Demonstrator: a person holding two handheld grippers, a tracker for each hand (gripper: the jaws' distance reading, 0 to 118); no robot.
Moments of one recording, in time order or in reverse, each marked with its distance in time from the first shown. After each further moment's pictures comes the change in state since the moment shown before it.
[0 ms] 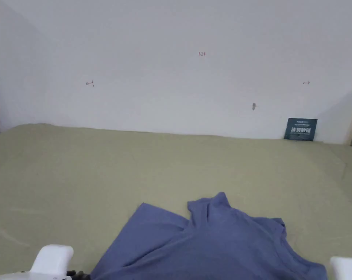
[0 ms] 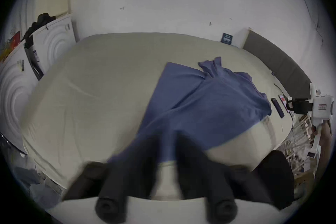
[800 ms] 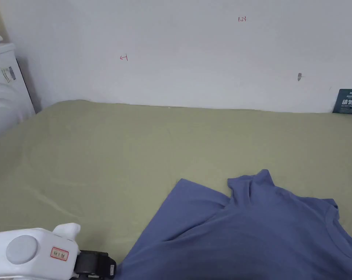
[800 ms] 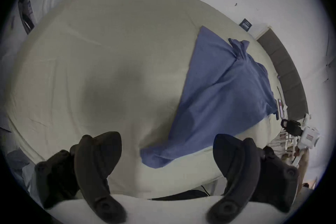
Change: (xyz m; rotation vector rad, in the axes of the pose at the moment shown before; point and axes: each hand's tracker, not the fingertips) left arm -0.126 0.004 -0.057 -0.341 -0.109 0.215; right arm -0.021 -0.023 -0.030 -0.127 0.066 0.030
